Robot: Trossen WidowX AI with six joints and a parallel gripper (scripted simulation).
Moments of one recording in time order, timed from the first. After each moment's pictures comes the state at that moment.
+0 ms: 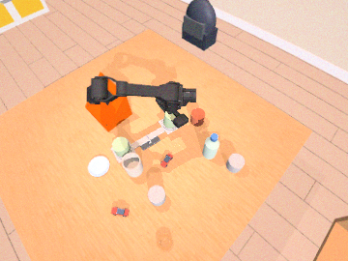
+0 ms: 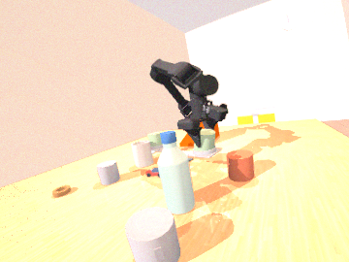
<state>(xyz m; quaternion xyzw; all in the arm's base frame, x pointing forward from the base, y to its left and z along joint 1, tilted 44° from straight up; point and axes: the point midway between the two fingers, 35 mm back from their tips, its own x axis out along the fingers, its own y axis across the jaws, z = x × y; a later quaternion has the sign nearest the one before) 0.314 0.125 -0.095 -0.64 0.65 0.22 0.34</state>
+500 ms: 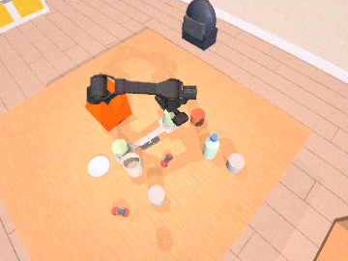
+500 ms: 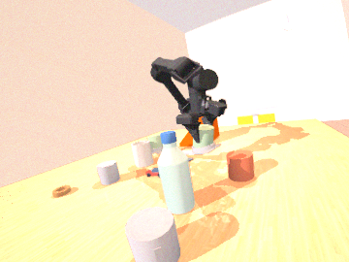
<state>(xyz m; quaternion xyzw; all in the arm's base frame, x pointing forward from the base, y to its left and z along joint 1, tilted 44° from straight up) 0.313 0.134 -0.082 -0.64 0.66 0.22 0.33</state>
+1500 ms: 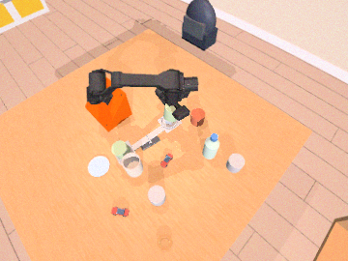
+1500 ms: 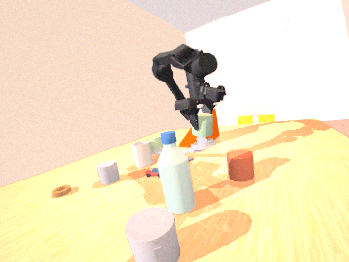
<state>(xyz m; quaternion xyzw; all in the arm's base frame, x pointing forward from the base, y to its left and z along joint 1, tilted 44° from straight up) 0.312 0.166 -0.054 -0.64 0.65 0.22 0.34</state>
